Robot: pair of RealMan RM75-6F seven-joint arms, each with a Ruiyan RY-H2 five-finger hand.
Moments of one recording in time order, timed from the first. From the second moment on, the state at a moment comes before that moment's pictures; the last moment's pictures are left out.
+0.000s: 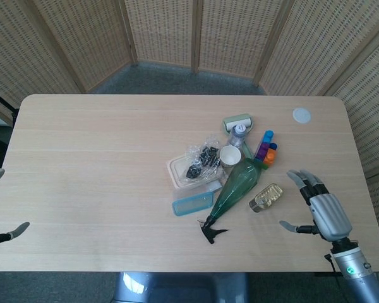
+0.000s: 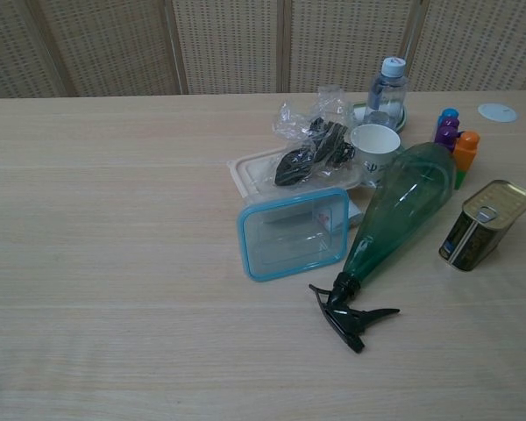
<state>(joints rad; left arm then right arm) -0.01 -0.77 -0.03 -2.16 1.48 1.53 -0.01 0.25 -1.08 0.06 -1.72 -1.64 1.35 0.19</state>
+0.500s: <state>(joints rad) -0.02 -0.79 -0.03 -2.16 1.46 1.53 0.02 0.45 -1.23 0.05 -1.22 -1.83 1.26 0.14</state>
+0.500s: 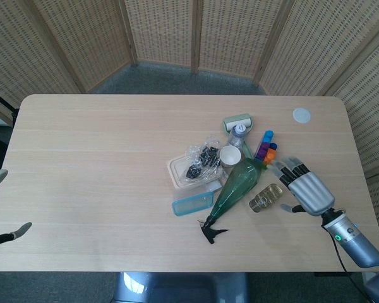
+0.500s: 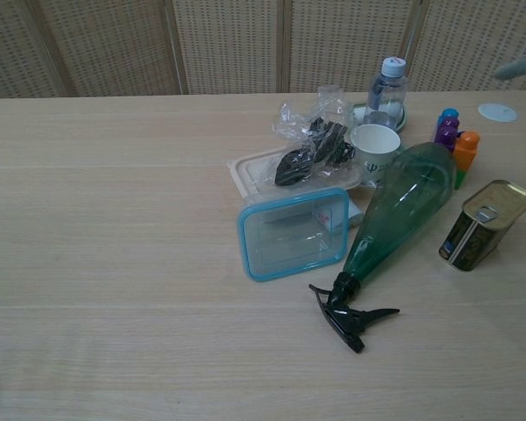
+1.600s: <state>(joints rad) -0.02 -0.80 -0.03 -2.16 1.45 1.53 0.04 0.57 -1.49 -0.13 -0.73 -1.90 1.23 0.15</state>
